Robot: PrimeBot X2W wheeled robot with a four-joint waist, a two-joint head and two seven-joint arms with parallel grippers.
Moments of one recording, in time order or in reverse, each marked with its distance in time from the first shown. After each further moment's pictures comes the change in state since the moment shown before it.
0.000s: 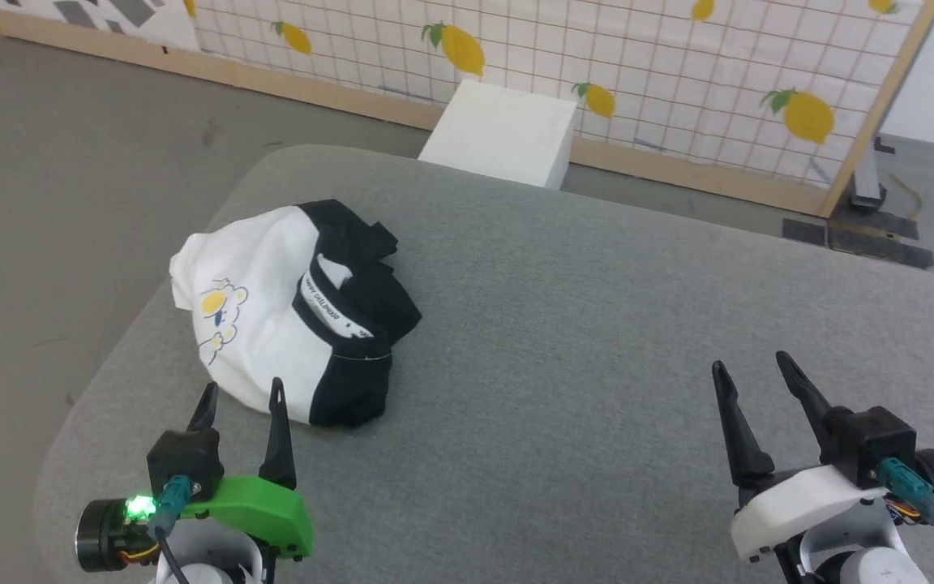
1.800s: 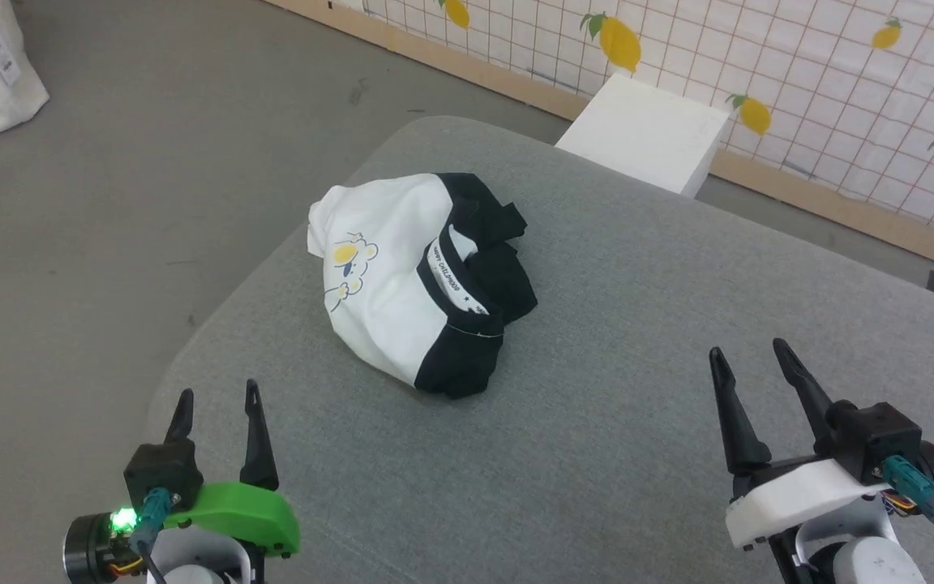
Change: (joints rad) left arm -0.018 0.061 -0.058 0.075 -0.129 0.102 -0.111; right arm -0.028 0.002 0.010 0.038 0.041 0.000 -0.068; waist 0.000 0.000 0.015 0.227
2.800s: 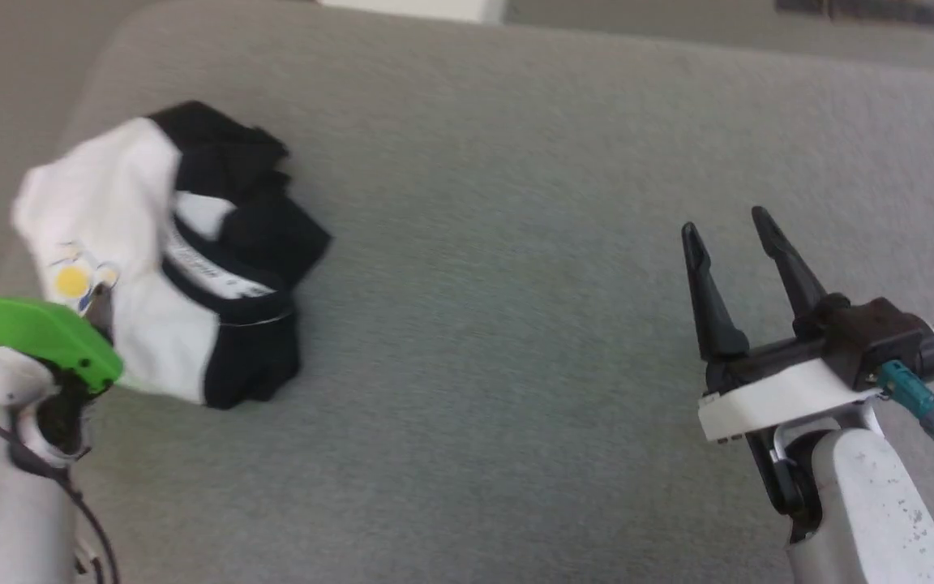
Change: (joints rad) left arm -0.397 0.200 0.200 0.241 -0.414 -0.039 0.568; right arm -0.221 0.002 0.076 -0.009 0.004 0.000 -0.043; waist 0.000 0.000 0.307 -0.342
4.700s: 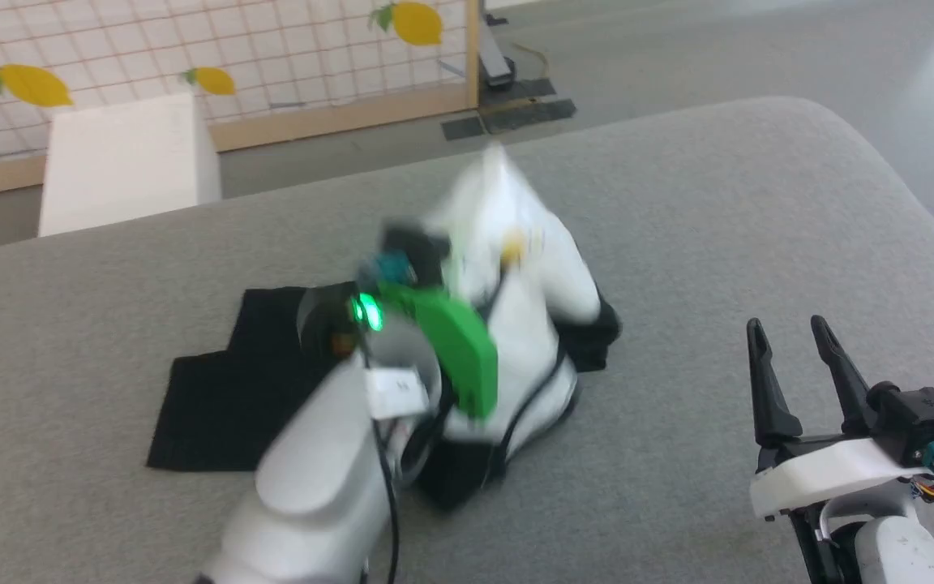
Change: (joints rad) left arm -0.161 -0.292 -0.636 0.009 0.157 -0.181 -0.228; right arm 0.172 -0.002 -0.133 0.046 0.050 0.000 -0.002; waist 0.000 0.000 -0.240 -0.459
